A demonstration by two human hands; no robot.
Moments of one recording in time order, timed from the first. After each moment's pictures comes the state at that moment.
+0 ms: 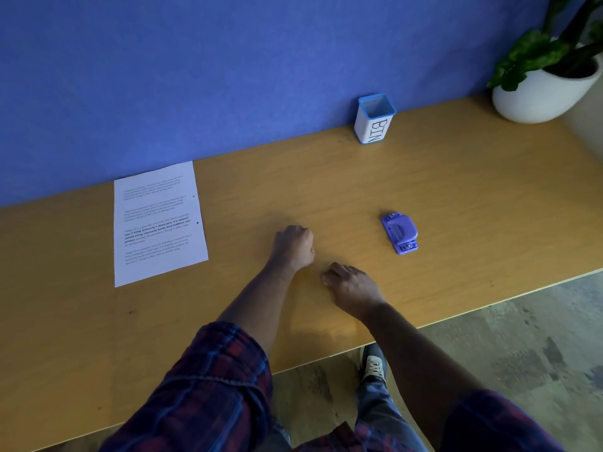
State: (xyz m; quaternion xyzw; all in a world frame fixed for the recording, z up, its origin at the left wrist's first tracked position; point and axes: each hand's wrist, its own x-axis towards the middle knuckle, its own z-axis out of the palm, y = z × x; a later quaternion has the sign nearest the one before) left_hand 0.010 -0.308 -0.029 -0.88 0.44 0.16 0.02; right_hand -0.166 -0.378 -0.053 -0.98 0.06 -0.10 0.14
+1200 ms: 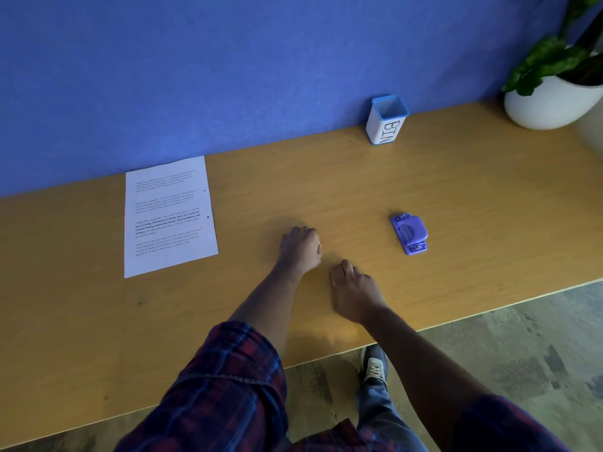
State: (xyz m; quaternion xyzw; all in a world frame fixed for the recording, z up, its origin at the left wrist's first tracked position) left_hand 0.004 -0.290 -0.032 -0.90 0.41 0.15 -0.05; right_hand -0.160 -0.354 -0.048 -0.98 0.17 0.09 0.10
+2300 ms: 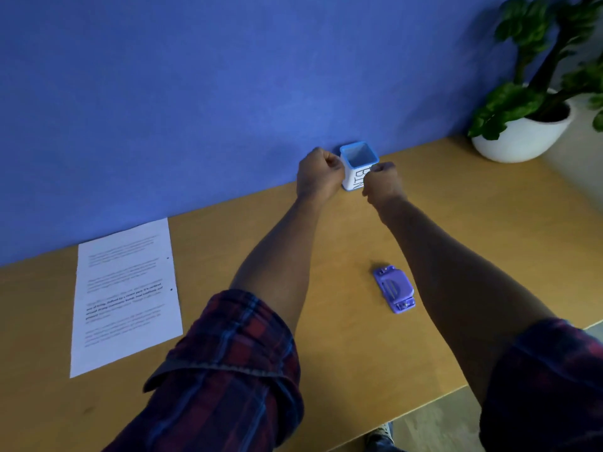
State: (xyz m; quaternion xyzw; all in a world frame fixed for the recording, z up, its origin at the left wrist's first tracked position) left_hand 0.103 -0.503 0.087 -0.83 0.25 0.14 -0.47; right_hand 0.011 -0.593 0.072 -0.66 0.51 -0.21 0.51
